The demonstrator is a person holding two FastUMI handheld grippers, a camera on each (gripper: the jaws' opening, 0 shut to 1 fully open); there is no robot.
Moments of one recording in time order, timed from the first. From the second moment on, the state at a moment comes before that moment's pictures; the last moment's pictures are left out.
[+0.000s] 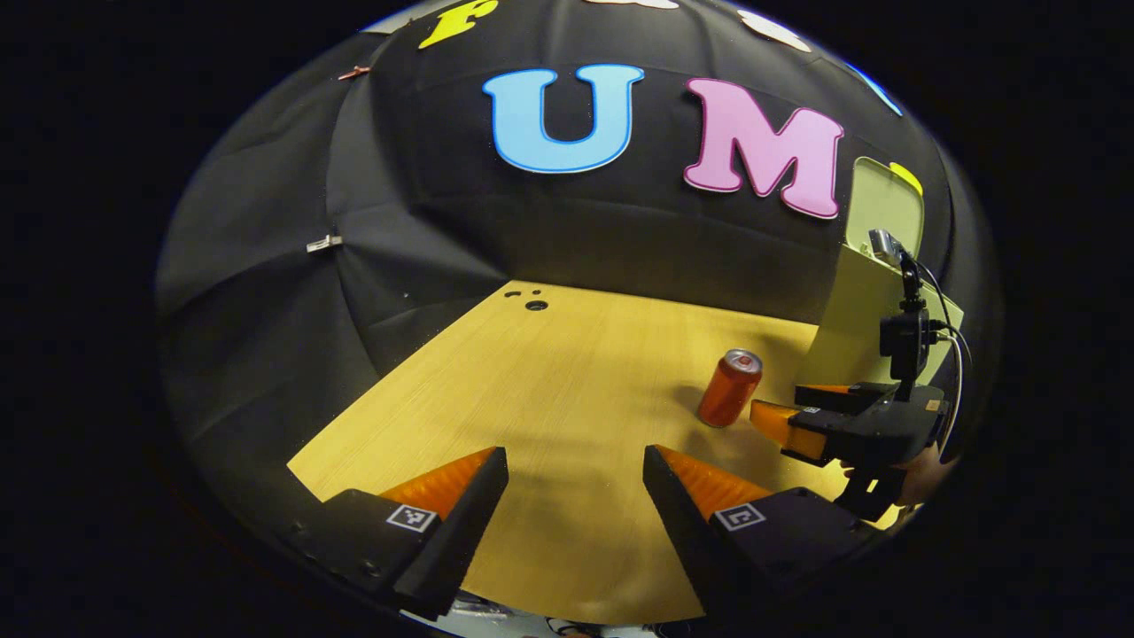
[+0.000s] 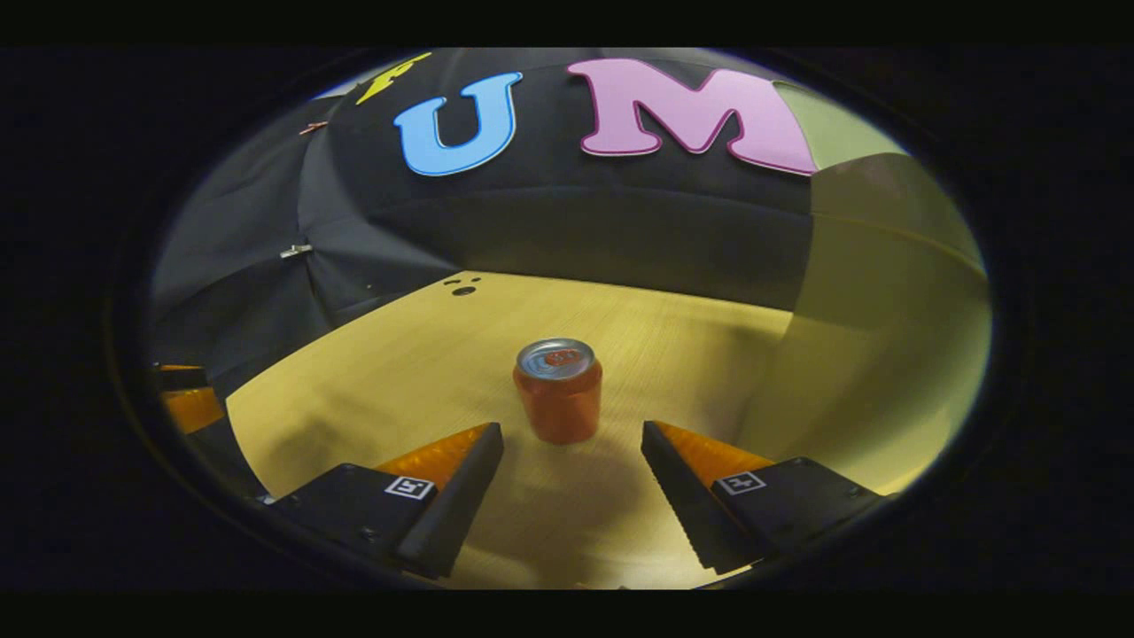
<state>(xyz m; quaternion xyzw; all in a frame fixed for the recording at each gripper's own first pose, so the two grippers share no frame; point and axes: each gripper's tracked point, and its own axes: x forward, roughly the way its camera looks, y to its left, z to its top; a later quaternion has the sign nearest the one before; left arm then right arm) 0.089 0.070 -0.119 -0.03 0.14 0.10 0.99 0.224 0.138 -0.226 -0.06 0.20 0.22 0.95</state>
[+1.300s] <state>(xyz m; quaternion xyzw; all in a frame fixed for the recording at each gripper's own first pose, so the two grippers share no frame) 0.074 0.109 -0.158 -0.04 0.17 0.13 0.98 0.286 0.185 -0.241 -0.08 0.18 0.20 0.96</state>
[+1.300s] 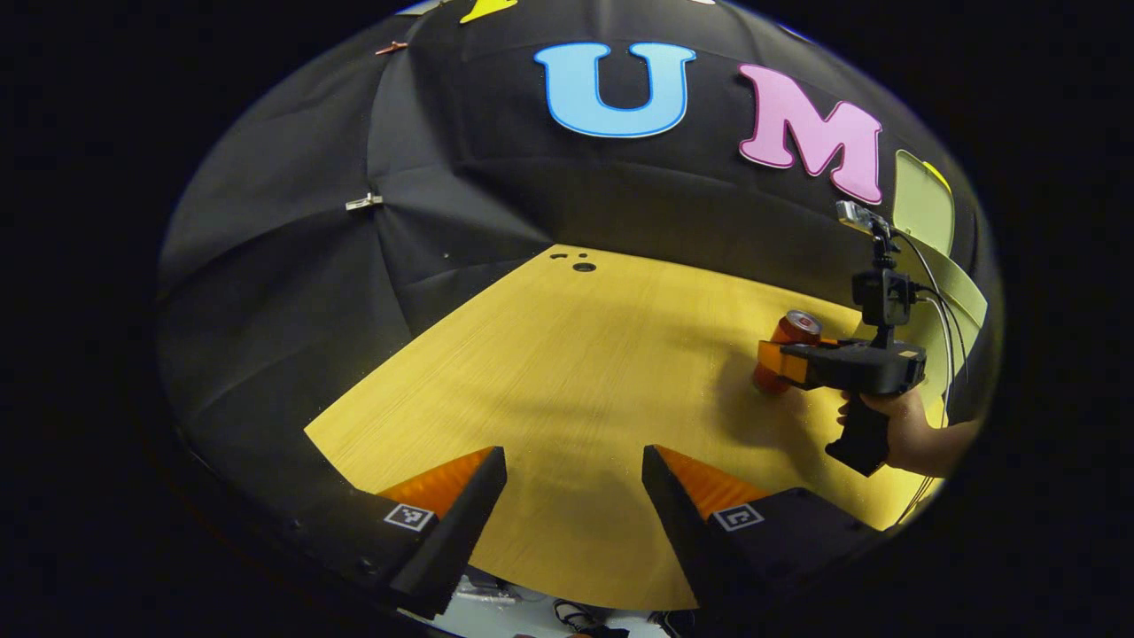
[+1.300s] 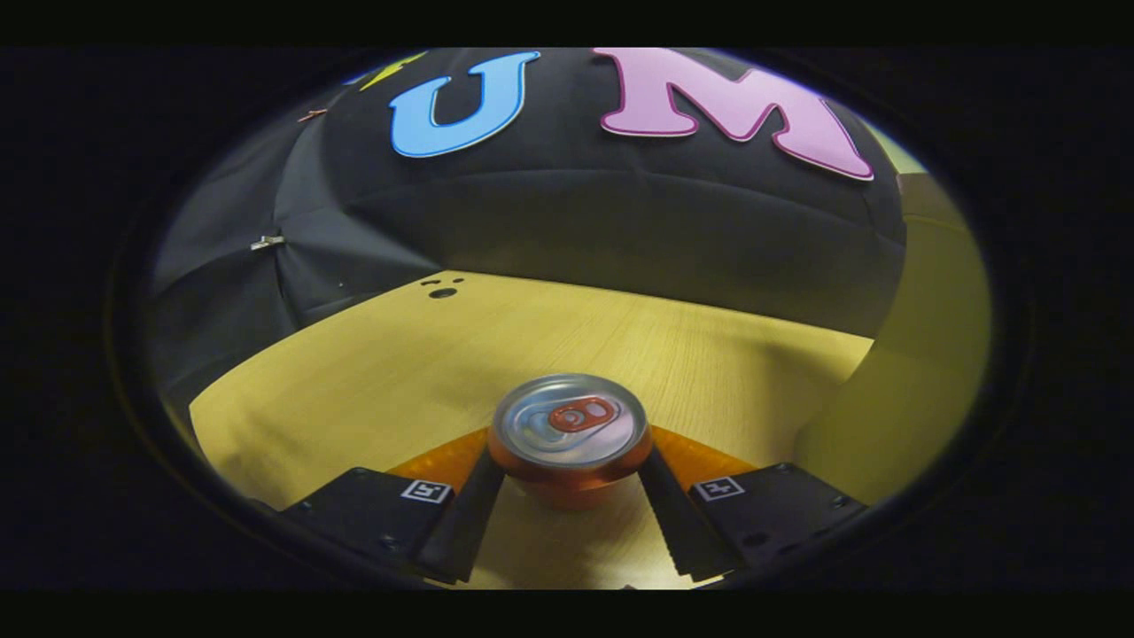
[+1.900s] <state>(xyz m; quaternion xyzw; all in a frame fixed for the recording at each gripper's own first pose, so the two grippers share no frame) 0.063 0.084 -0.100 0.02 0.12 0.10 0.99 0.197 0.191 -0.111 -0.09 0.12 0.26 0.95</state>
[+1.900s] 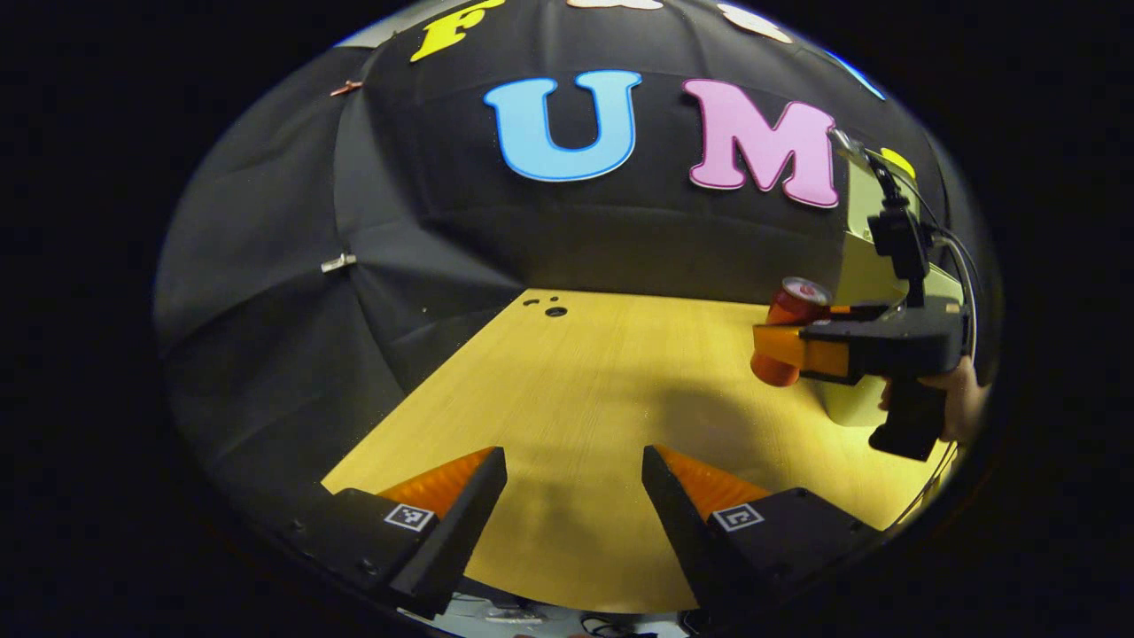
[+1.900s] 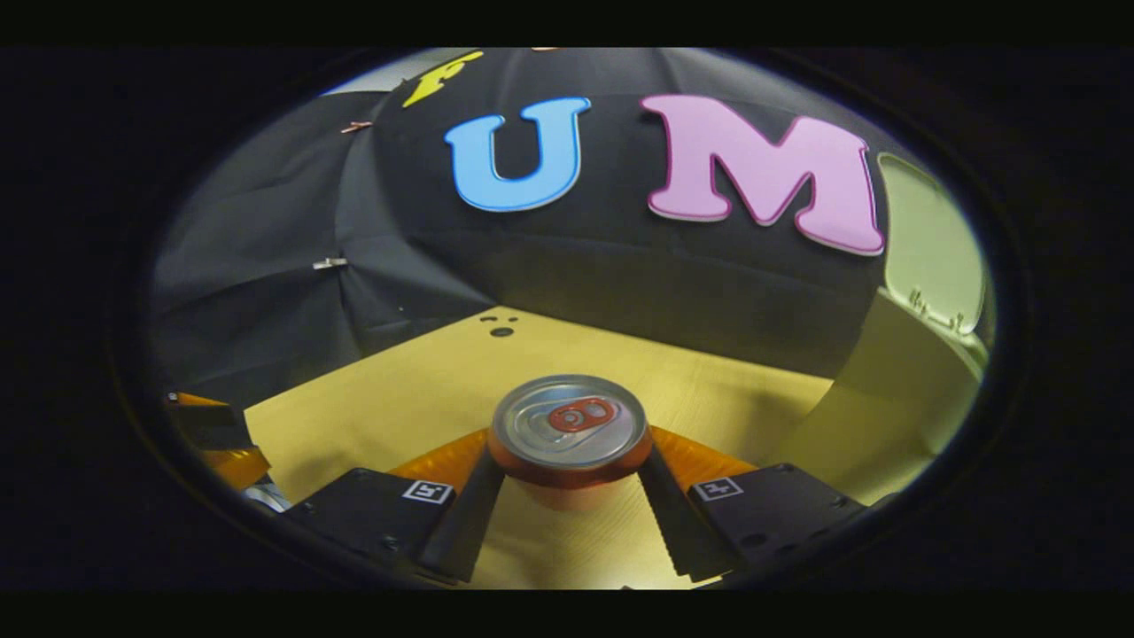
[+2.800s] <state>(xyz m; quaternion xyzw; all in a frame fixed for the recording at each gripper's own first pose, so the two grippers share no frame) 0.060 -0.035 -0.075 0.02 0.08 0.01 1.00 0.178 0.058 0.089 -0.07 -0.03 0.20 0.98</state>
